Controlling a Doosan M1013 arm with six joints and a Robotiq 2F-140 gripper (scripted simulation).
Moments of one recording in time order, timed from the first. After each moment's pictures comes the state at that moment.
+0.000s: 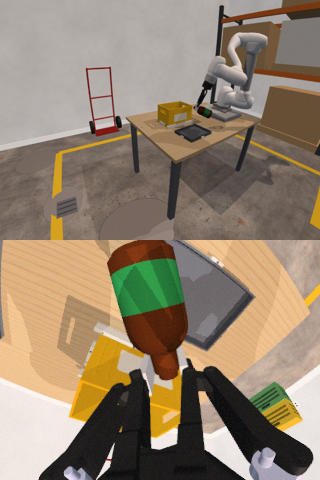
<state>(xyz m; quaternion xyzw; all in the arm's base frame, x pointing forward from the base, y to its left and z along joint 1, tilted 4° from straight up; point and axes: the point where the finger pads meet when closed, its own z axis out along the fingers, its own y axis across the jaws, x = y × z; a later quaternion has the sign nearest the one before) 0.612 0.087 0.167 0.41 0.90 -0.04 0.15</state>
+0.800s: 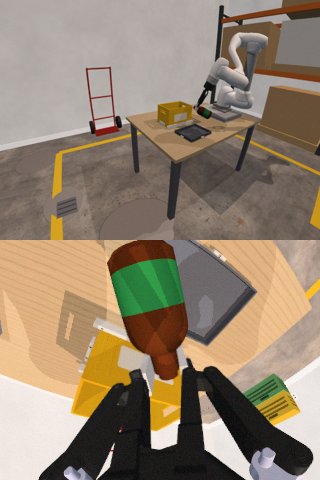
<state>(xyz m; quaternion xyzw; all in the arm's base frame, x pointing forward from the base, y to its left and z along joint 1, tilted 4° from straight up) 0.610 0.087 0.166 0.41 0.89 -0.06 0.17</state>
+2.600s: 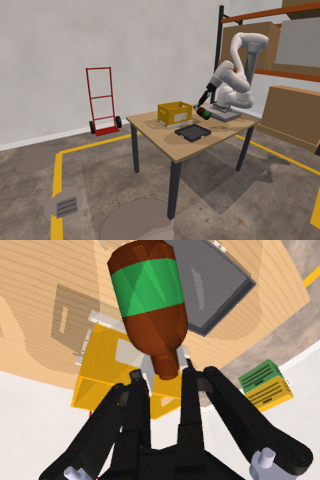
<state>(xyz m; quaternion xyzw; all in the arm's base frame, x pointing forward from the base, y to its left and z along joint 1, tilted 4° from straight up) 0.609 0.089 0.166 0.41 0.88 -0.08 0.22</state>
